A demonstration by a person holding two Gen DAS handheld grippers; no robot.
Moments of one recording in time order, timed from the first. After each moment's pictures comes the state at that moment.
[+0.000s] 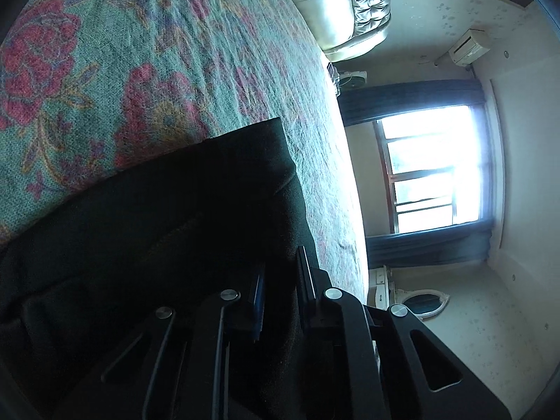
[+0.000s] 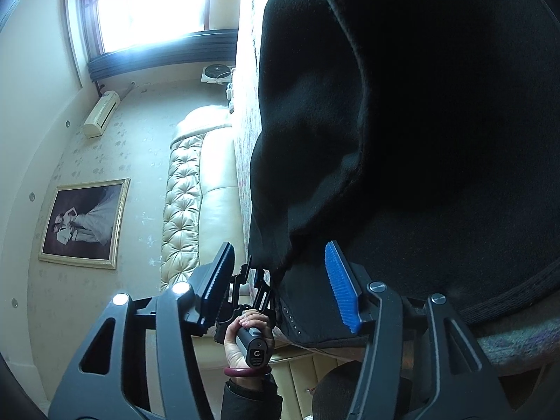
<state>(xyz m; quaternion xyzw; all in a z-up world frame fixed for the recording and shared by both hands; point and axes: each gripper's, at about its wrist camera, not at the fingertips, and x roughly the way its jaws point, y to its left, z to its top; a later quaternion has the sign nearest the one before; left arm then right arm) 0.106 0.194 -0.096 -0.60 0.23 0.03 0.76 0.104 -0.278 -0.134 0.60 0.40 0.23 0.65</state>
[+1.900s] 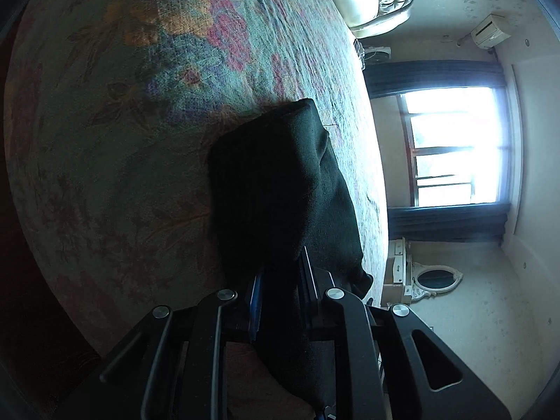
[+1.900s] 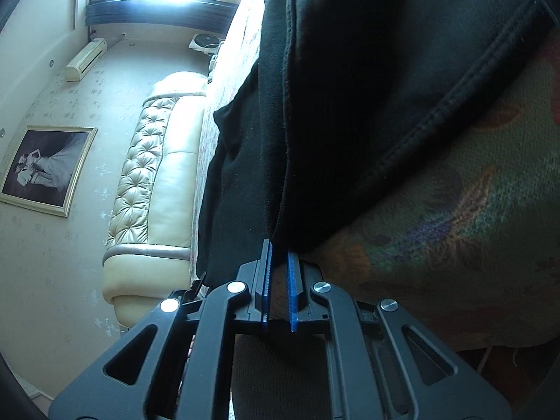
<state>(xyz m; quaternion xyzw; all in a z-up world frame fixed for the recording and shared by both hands) -0.015 0.190 -0.107 -0.60 0.31 0.03 0.73 0.051 -0.289 -0.139 0.48 0.46 0.22 0.72</state>
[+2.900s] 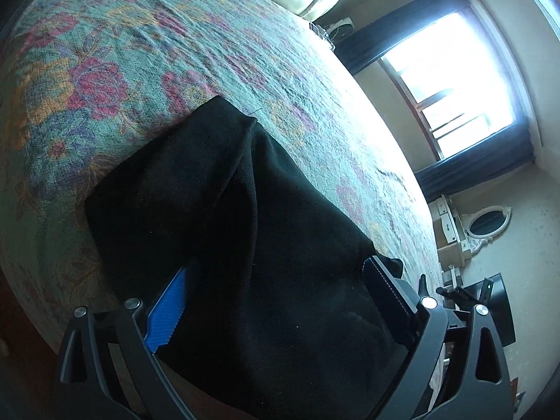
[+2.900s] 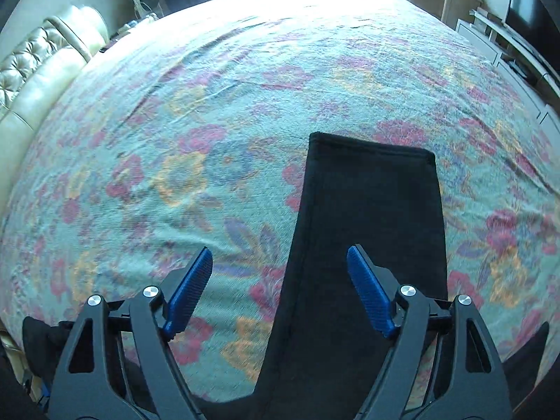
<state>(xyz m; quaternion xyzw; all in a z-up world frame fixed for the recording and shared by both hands) 0.036 0.132 -0.067 -0.42 0.34 0.04 0.84 0.377 -0.364 -0.017 0.04 0.51 -0.03 0.86</state>
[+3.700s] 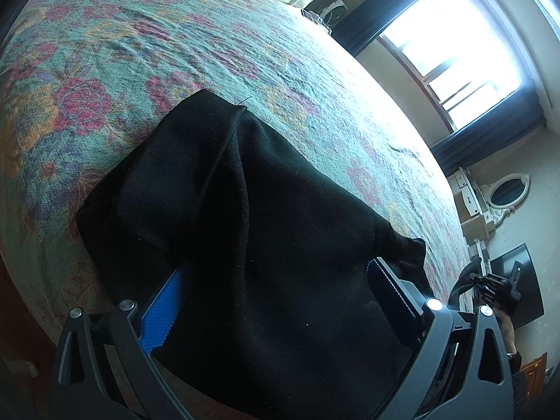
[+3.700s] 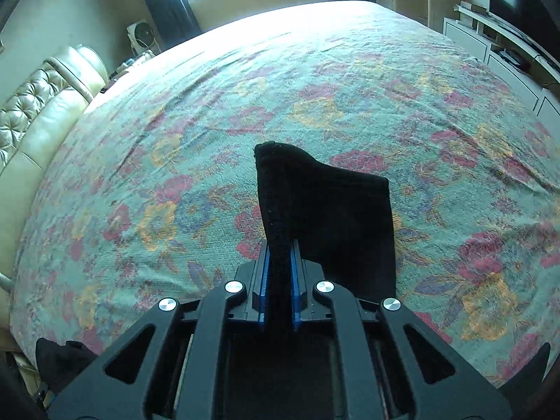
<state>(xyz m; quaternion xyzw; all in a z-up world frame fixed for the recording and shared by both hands) 0.065 0.113 -0.063 -0.36 0.38 0.06 0.85 0.350 -0.453 0.002 0.13 0.43 0.00 0.89</state>
